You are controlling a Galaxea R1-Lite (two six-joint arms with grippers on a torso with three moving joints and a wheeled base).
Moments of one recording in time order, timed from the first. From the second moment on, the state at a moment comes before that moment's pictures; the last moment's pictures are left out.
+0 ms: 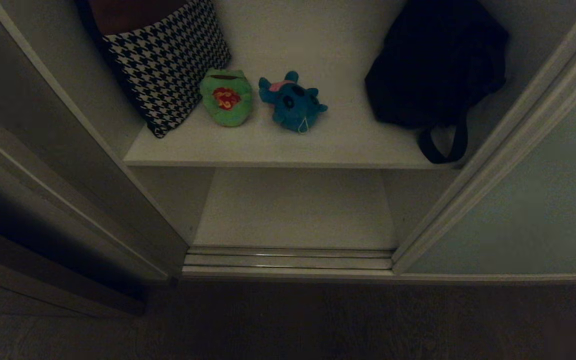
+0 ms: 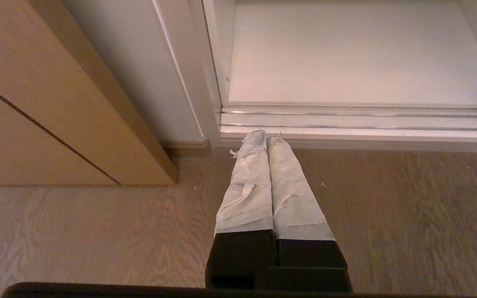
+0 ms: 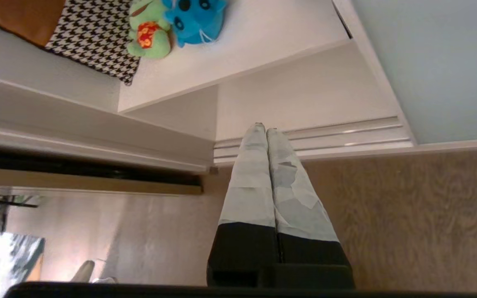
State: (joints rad) left arm 0.01 0.00 0.00 0.00 -0.02 0.04; right arm -0.32 0.94 -1.35 0.53 0.68 0.51
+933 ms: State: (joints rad) left arm 0.01 0.00 0.00 0.00 -0.02 0.04; right arm -0.32 1.12 -1.36 0.44 0.71 0.50
